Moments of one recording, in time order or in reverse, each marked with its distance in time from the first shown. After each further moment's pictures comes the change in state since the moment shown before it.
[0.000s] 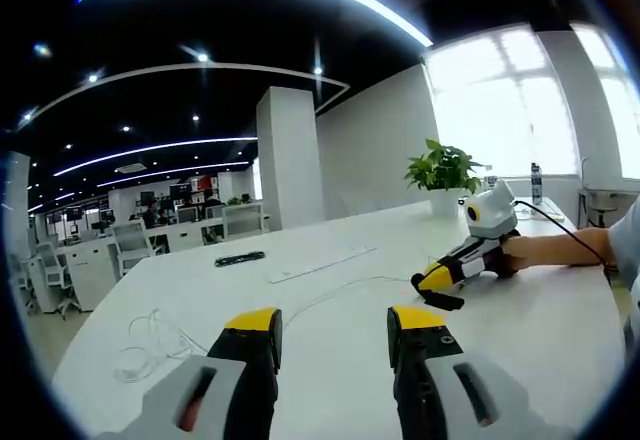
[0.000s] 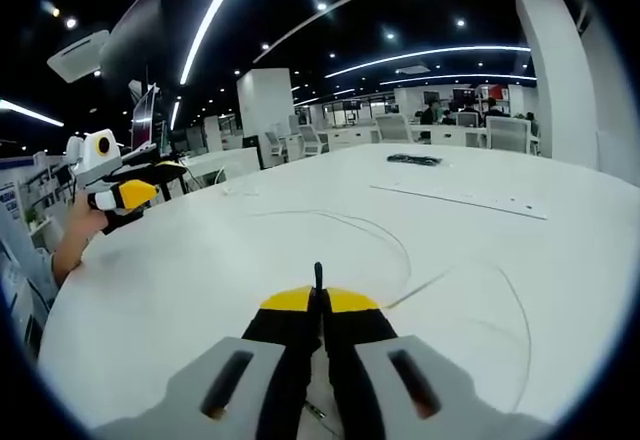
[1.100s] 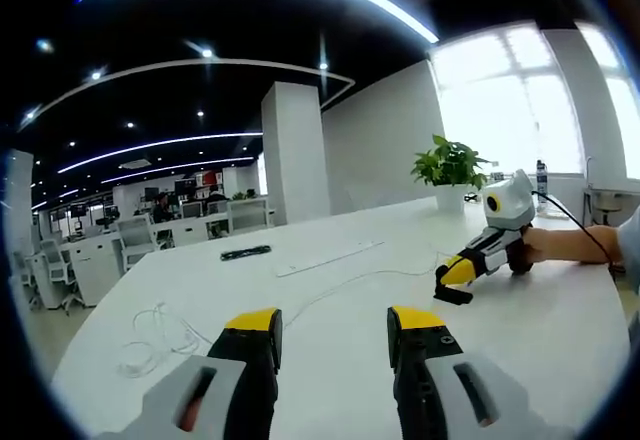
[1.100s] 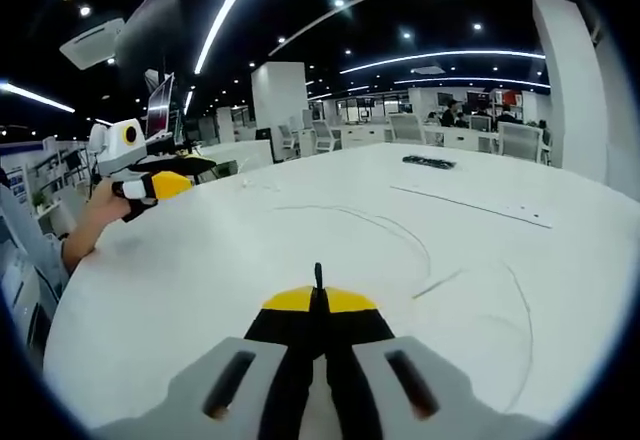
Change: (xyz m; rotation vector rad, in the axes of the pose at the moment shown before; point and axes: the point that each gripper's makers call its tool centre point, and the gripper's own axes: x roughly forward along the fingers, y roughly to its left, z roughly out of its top) left arm -0.001 0.014 -0.003 -0.008 0.019 0.022; right arm -0.012 0.034 0.005 -0.026 0.001 0.070
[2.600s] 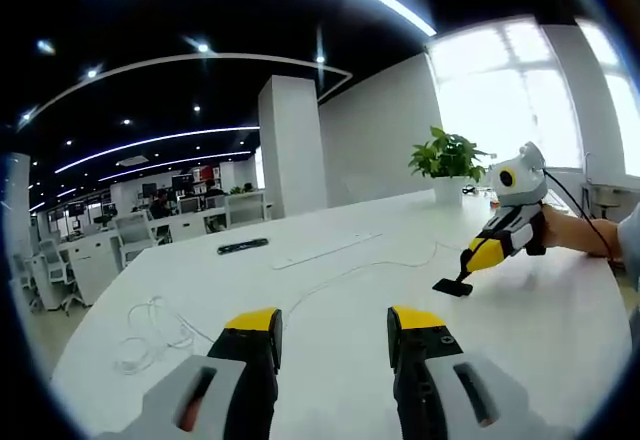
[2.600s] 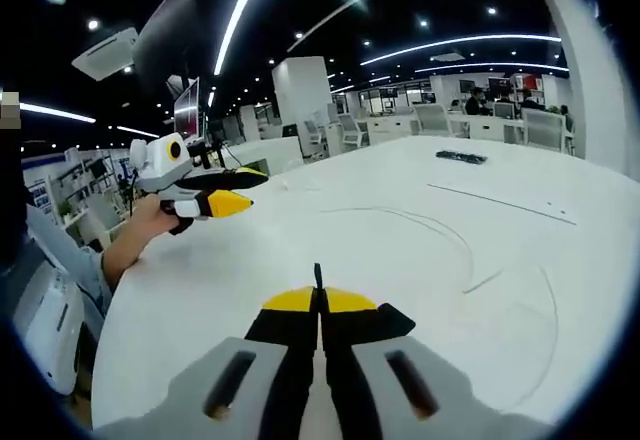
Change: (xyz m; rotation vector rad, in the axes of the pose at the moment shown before) left arm 0.005 -0.007 -0.008 0.008 0.032 -0.008; right arm -0.019 0.045 0.013 0.083 0.007 0.153
